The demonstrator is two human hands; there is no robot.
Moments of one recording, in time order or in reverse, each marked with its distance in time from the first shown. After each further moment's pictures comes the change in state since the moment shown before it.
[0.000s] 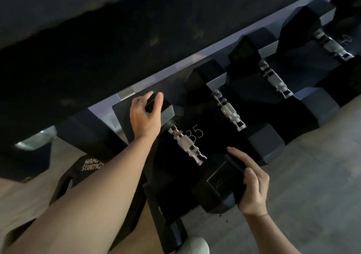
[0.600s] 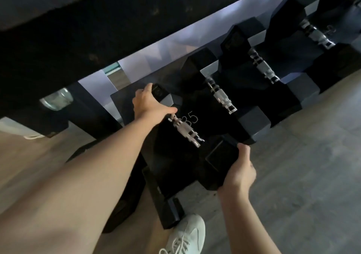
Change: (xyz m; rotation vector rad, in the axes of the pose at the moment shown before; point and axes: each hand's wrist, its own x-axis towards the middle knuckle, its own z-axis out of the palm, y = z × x) left_hand -0.005 0.019 -0.006 0.437 -0.267 -0.085; right_hand -0.024 -0.060 0.033 0.332 0.591 1.001
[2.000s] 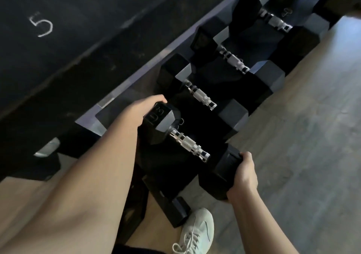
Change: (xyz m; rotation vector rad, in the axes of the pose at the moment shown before) left_hand 0.009 0.055 -0.020 -0.273 -0.595 -0.402; right_hand -0.004 -0.019 -0.030 0.040 0.230 0.355
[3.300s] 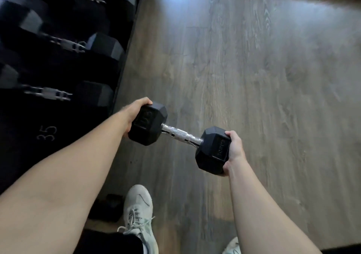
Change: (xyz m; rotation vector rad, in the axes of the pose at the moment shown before) left_hand -0.110 -0.026 0.275 0.389 -0.639 0.004; right_hand 0.062 0.014 -0.292 0.422 0.291 -0.003
